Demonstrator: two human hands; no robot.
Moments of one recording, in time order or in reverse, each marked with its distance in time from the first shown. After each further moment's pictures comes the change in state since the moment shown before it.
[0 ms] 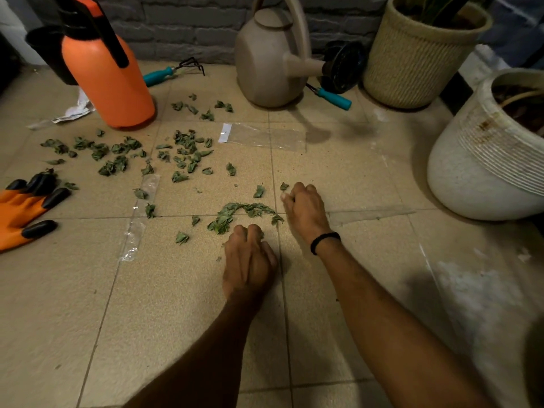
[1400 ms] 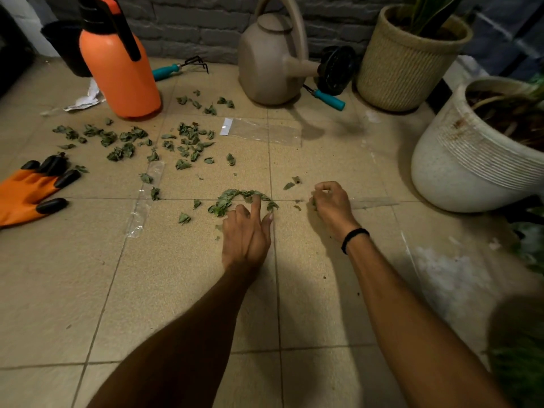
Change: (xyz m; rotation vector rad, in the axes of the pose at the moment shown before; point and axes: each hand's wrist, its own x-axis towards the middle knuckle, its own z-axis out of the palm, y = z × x) left_hand 0.004 0.001 0.003 0.198 0.070 0.137; right_hand -0.030 0.032 -0.059 0.625 -0.002 0.378
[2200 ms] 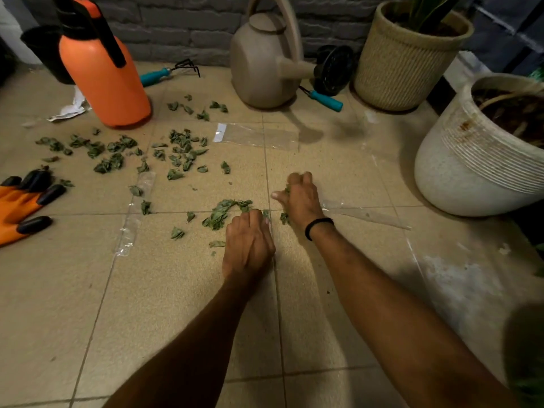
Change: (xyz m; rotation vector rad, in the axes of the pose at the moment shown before) left_hand 0.014 0.006 0.004 -0.176 0.056 0.013; right_hand 0.041 -0.012 0.060 -0.568 -0.044 -0.319
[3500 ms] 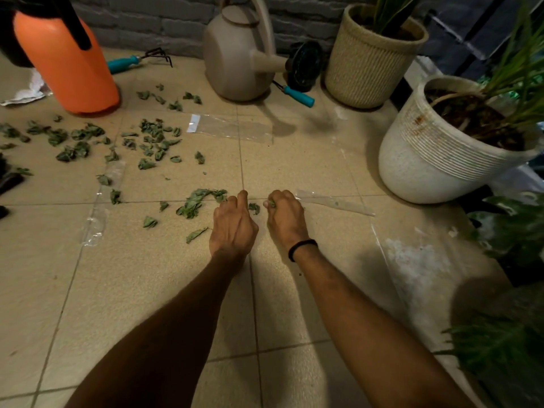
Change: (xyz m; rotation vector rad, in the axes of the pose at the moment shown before) left_hand 0.008 0.017 0.015 0.026 -0.140 -0.012; right_hand -0.075 0.015 -0.003 -0.123 0.110 -0.069
